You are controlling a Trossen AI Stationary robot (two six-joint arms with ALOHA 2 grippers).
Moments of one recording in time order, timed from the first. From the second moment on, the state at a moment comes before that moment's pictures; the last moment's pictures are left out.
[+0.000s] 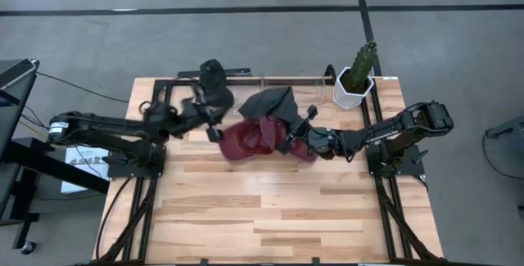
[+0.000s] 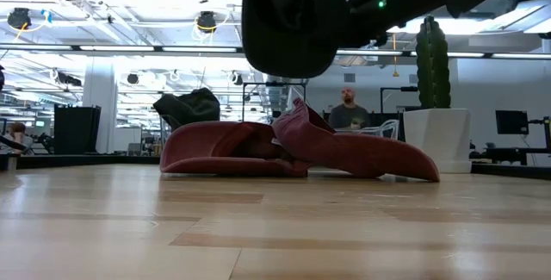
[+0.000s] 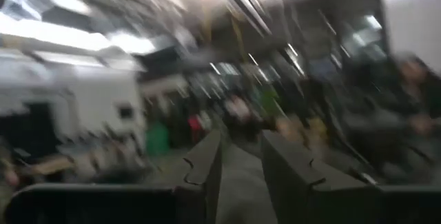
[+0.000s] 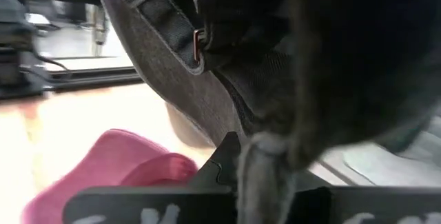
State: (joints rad) left arm 0.06 1.06 0.57 0.92 -0.23 0.33; right arm 0.11 1.49 0.73 0.56 0.82 -0.11
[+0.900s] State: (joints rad) left arm 0.07 1.43 1.28 -0.08 -0.18 0.31; right arm 0.10 1.49 0.73 0.46 1.08 -0.11
